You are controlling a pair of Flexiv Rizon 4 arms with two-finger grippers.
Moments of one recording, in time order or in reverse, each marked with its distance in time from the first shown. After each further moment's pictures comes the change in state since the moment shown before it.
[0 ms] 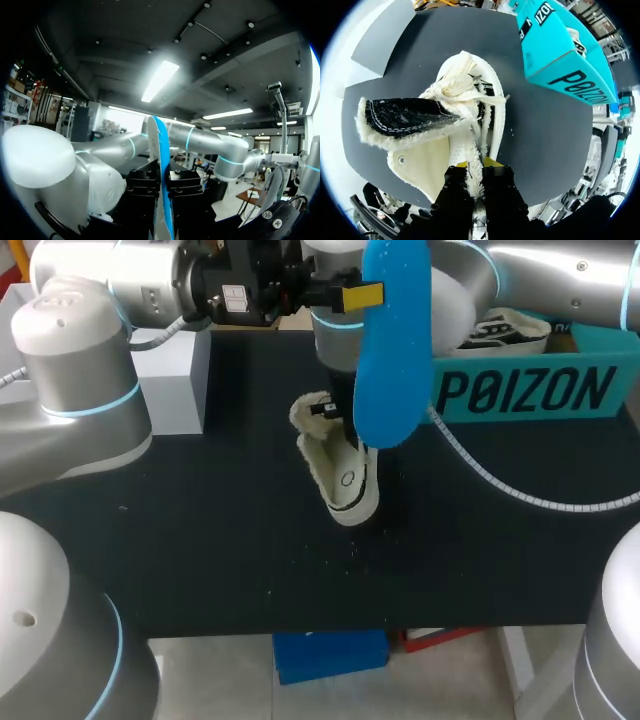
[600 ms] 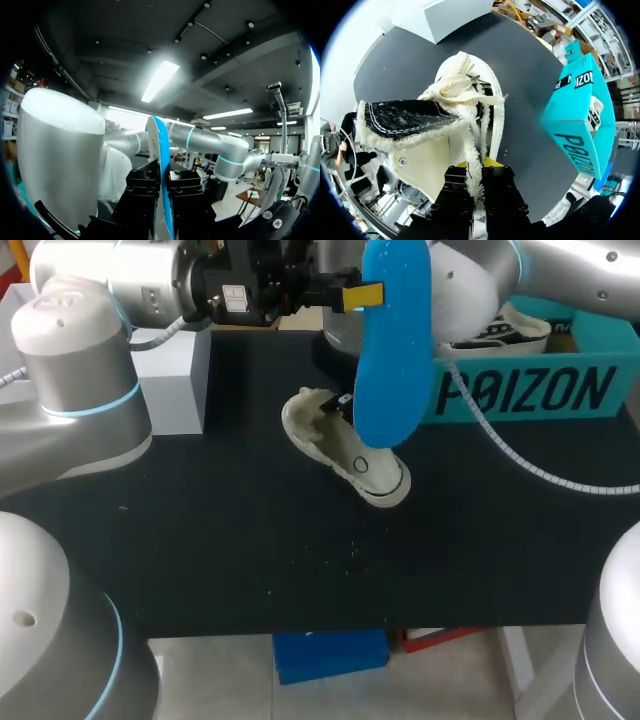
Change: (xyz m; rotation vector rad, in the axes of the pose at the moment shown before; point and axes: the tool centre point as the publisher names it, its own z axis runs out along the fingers) left arm 0.000 0.000 0.000 0.000 0.000 0.000; right arm -0.005 0.005 -0.037 -0.088 0.037 -0.593
